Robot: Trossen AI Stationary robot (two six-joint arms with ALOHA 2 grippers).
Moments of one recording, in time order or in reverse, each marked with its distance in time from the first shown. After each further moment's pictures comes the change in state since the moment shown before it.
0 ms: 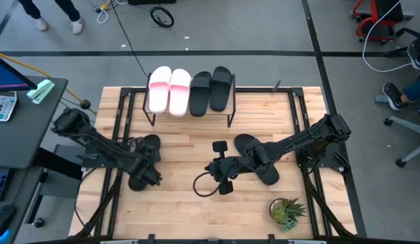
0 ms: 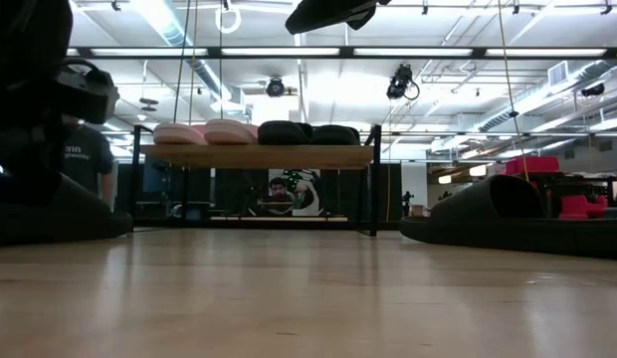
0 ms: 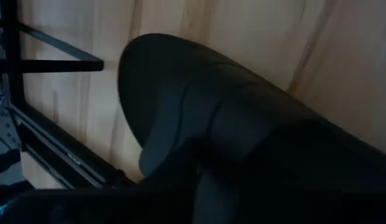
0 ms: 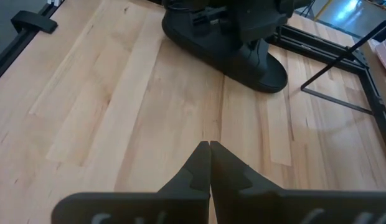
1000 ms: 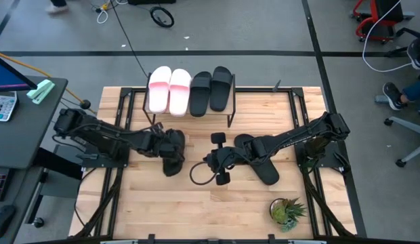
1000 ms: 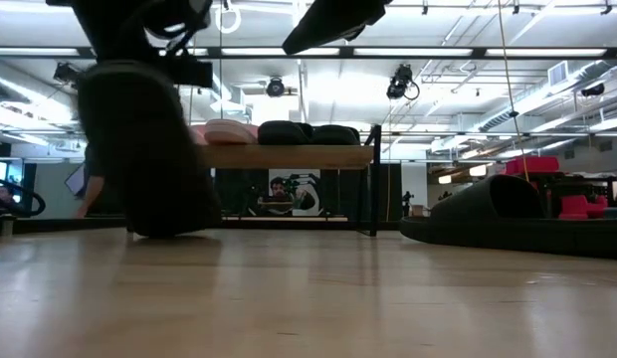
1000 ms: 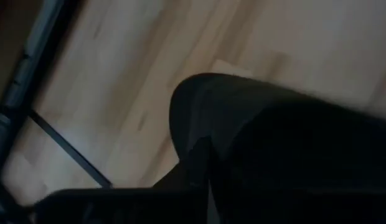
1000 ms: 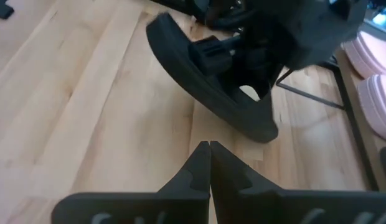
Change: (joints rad) left arm 0.380 -0.004 0.135 0.348 -0.144 0.322; right arm -0.077 0.000 0.000 0.000 0.000 -0.064
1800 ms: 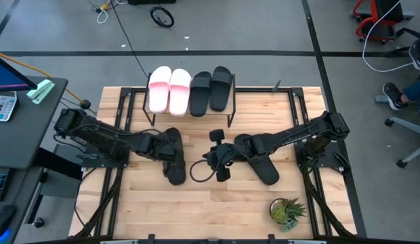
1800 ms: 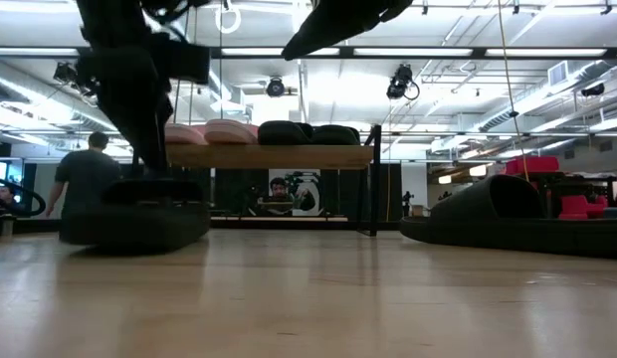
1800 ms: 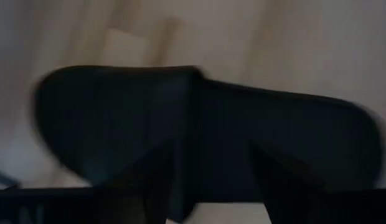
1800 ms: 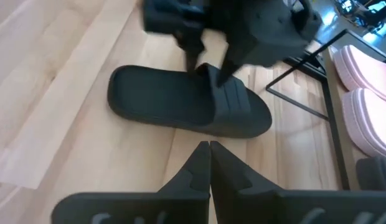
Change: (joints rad) left arm -0.064 0.005 0.060 0.000 0.328 0.035; right arm -0.024 0.000 0.000 0.000 0.000 -0.127
